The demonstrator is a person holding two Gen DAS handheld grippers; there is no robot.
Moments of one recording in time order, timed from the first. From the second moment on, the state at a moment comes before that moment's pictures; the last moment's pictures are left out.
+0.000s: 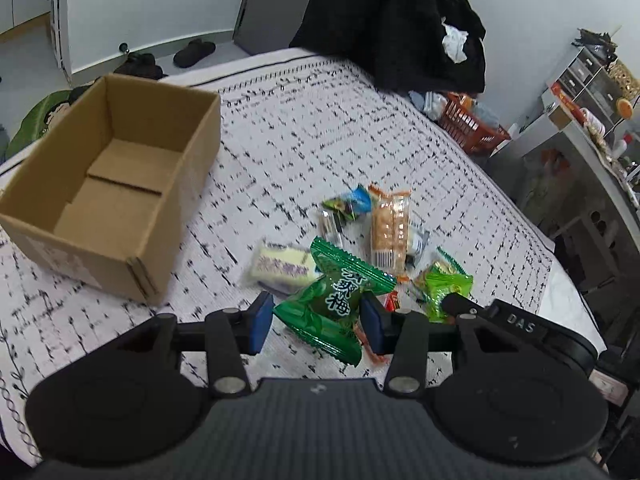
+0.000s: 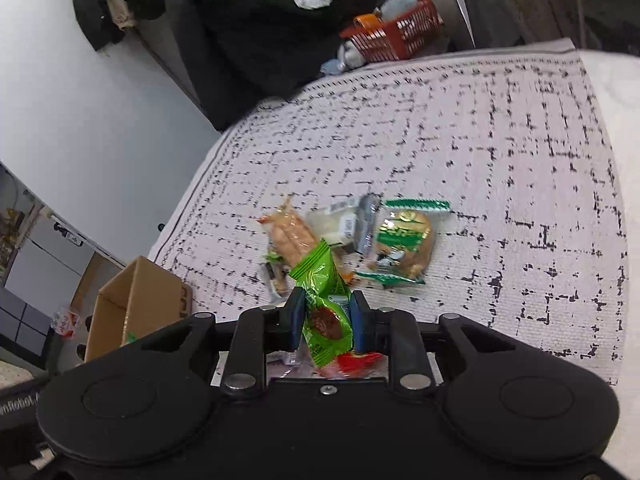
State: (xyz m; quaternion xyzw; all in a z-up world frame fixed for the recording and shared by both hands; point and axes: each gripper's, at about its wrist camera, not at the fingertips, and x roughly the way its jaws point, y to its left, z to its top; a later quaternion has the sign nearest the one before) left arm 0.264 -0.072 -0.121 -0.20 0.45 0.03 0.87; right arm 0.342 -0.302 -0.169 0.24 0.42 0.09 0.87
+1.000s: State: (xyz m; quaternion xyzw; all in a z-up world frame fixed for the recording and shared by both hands) left arm 0.254 0.055 -0.098 -0.28 0.38 0.04 0.88; right arm 0.327 -0.149 -0.114 0.18 0.39 0.14 0.89
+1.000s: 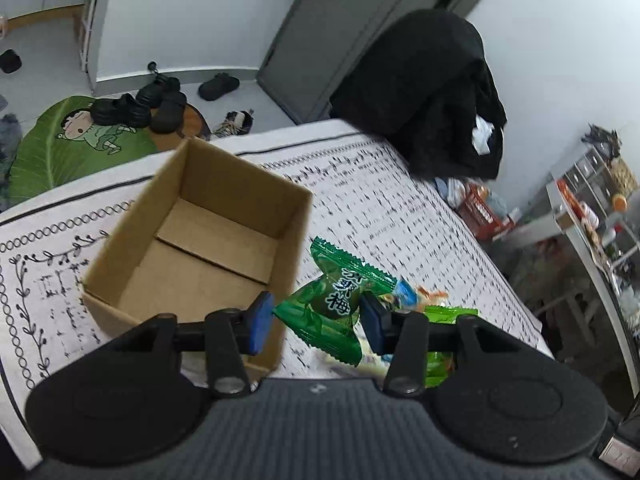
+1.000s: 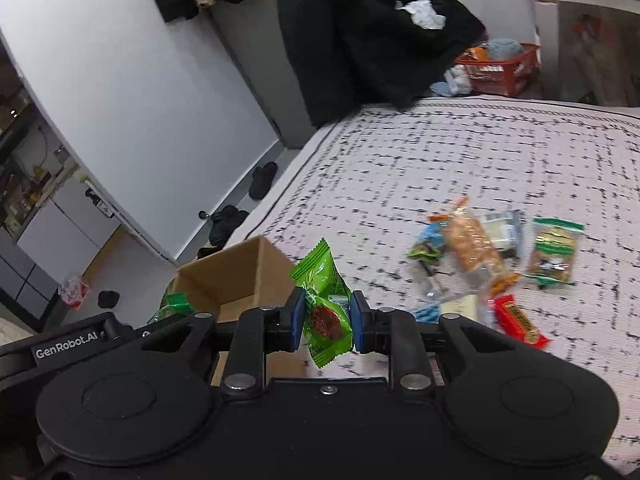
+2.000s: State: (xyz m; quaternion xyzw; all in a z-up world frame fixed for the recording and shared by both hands) left arm 0.268 0.158 -0.138 -0.38 0.38 0.10 0.84; right arm 0.344 -0.053 -0.125 0.17 0.41 0.17 0.88
